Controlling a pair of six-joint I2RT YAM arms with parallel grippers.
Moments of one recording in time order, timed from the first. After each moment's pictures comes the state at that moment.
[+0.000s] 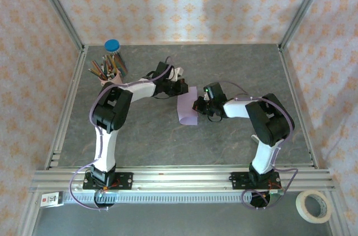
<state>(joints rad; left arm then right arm) -0.42 2.11 1.39 -0.10 0.58 -0.62 0.47 1.84 0.82 0.09 -0.33 0.77</state>
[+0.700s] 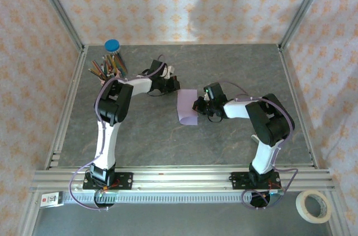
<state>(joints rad) -0.31 2.22 1.47 -0.13 0.53 -0.62 0.47 1.84 0.81 0.12 -0.33 0.77</state>
